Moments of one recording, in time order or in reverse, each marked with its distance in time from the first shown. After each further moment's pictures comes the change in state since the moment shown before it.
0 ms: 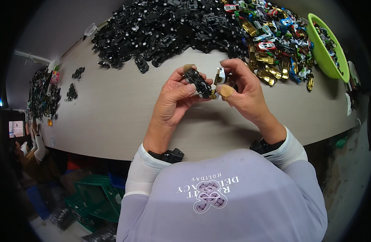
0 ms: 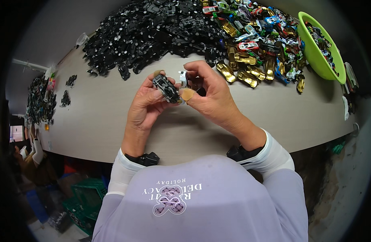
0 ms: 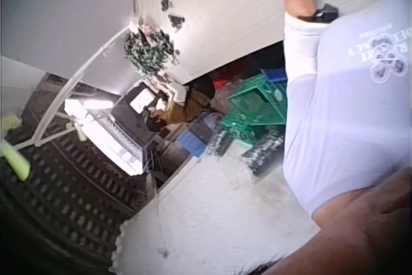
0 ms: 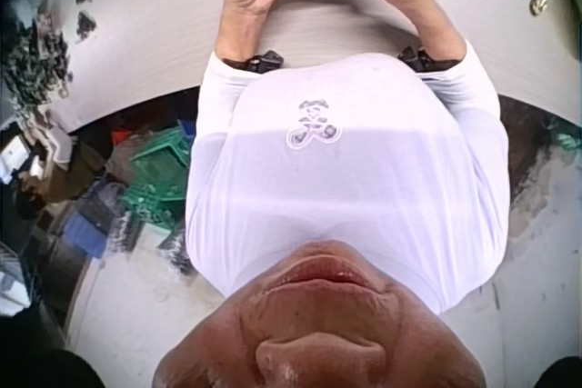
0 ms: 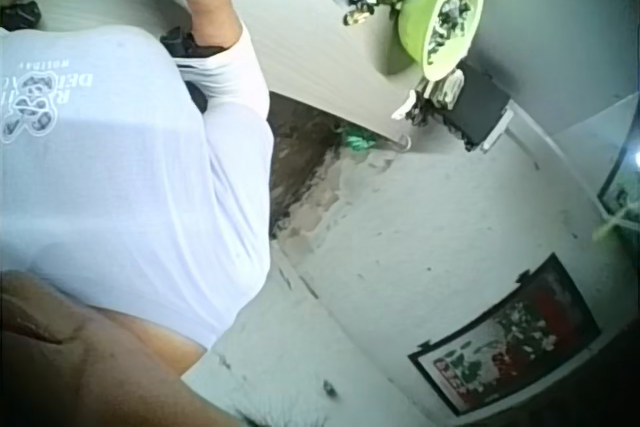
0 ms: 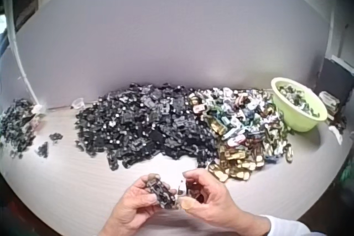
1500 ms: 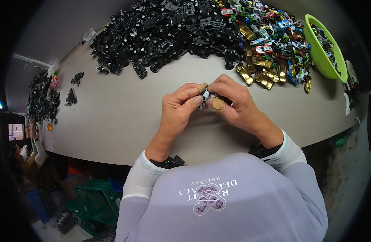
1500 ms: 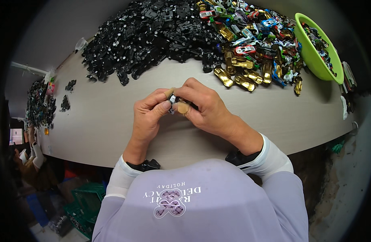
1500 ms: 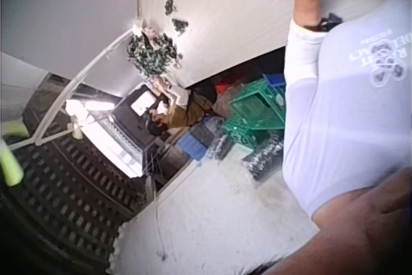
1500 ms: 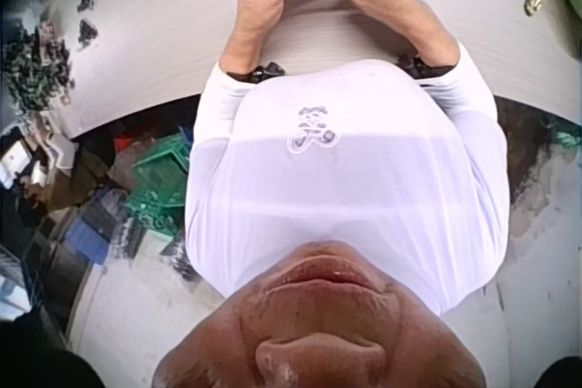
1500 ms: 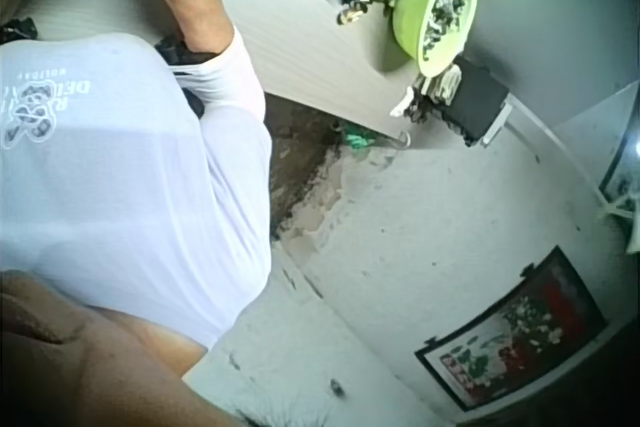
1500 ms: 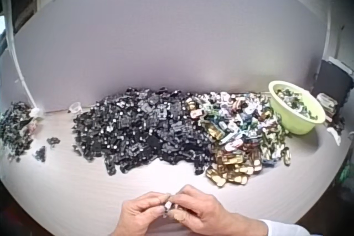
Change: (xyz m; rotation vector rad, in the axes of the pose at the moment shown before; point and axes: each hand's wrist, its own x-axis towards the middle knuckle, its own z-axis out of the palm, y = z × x) left_hand -0.008 -0.013 0.003 0.631 -0.069 0.293; right_hand 0.000 0.013 0.001 -0.449 -0.099 -0.373
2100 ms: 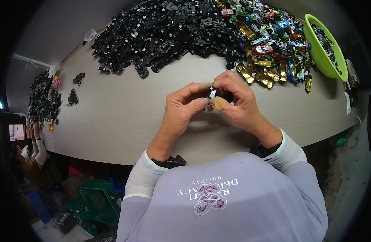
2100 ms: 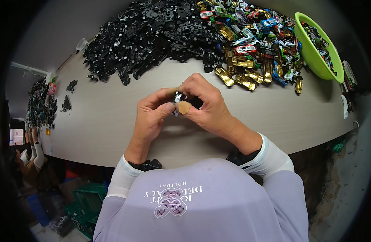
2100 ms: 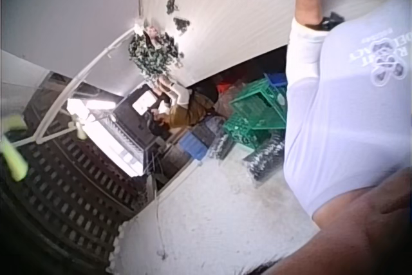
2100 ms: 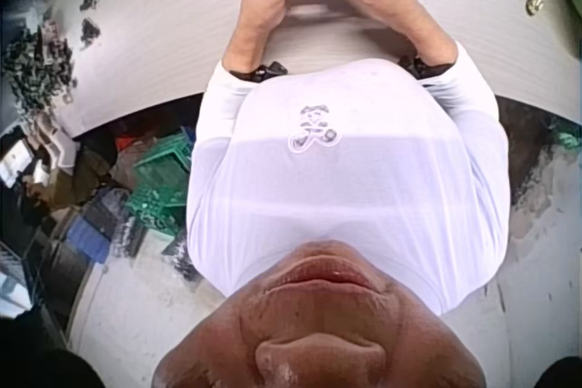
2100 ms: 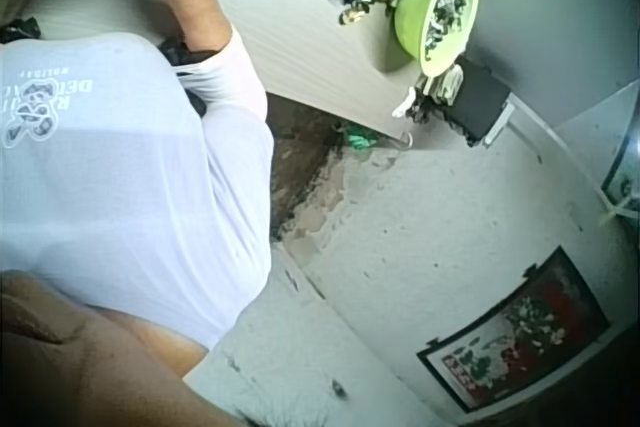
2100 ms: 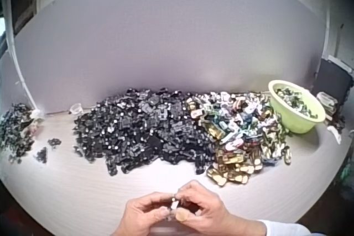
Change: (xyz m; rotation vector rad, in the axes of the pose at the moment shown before) left_hand 0.000 0.005 0.006 -0.176 -0.013 -0.070; right_hand 0.001 -0.003 0.001 0.056 0.076 0.034
